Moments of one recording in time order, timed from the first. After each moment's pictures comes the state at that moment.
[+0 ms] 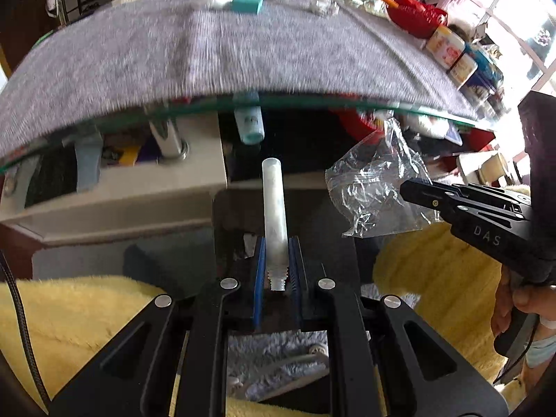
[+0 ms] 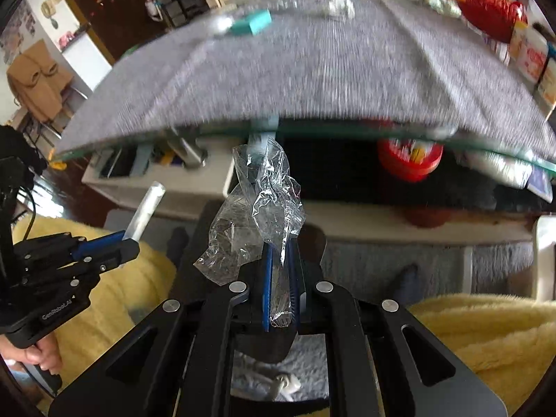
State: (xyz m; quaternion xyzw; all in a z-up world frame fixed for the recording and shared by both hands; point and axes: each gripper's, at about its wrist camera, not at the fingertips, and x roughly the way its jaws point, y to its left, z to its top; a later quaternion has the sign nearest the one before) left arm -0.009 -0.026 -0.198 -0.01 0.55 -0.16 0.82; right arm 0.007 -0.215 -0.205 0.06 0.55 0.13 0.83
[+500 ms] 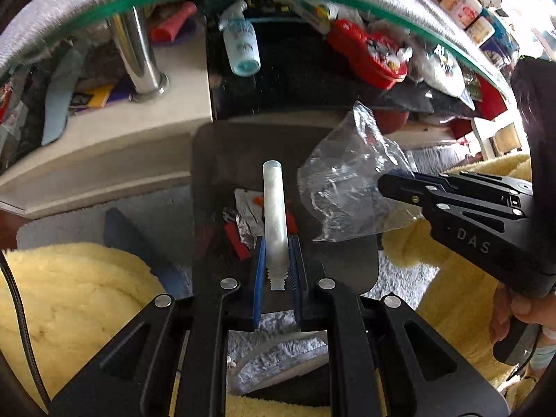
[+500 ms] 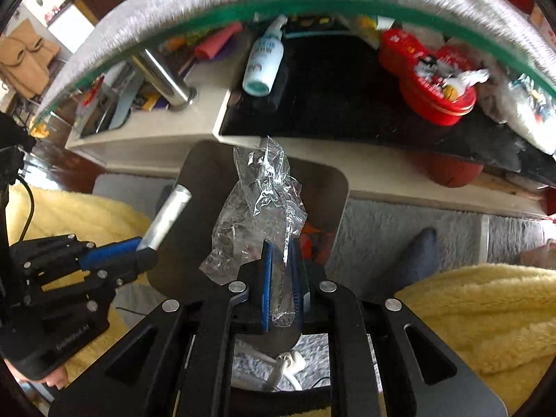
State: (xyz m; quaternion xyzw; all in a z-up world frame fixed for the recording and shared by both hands) left arm -0.013 -0.035 -0.265 -0.01 0.61 -0.17 0.77; right arm 0.005 -0.191 -0.268 0.04 0.61 0.13 0.78
